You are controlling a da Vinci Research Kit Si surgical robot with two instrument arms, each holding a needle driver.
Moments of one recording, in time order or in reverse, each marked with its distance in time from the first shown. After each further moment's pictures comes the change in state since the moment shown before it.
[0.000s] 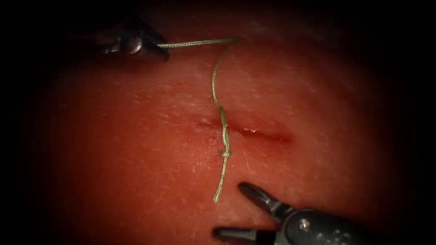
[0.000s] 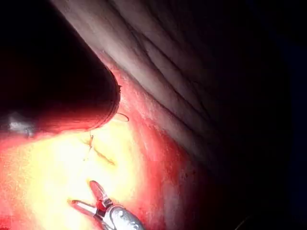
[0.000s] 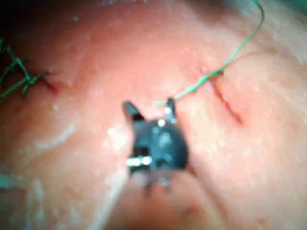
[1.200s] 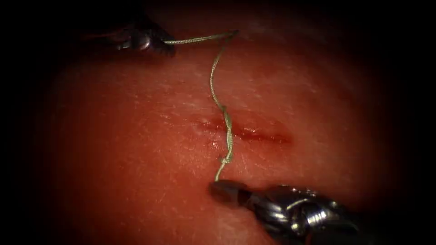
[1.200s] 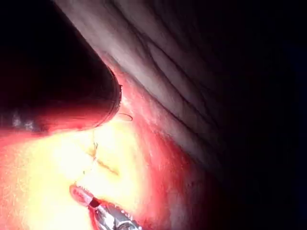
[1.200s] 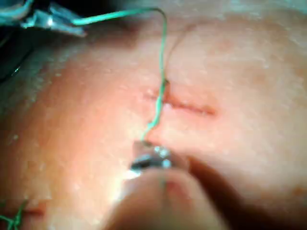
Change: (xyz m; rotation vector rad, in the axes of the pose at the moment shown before) right arm -0.001 -0.001 0.003 0.008 -0.169 0.515; left arm -0.001 -0.004 0.003 0.001 0.007 0.004
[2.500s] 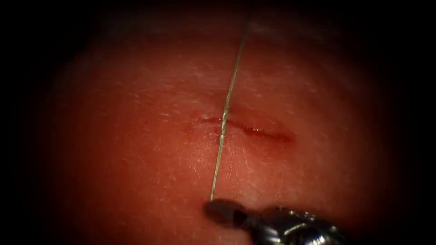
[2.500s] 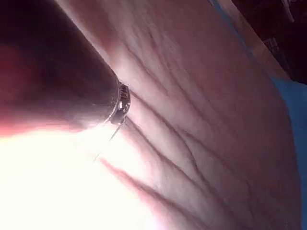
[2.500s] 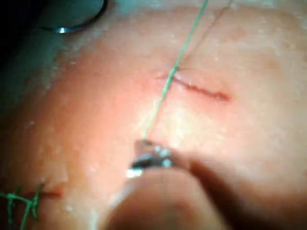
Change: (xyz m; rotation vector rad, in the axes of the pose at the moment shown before) right arm -0.004 -0.001 -0.002 0.005 -0.058 -0.014; left arm 0.008 -0.026 0.021 0.248 0.165 0.010
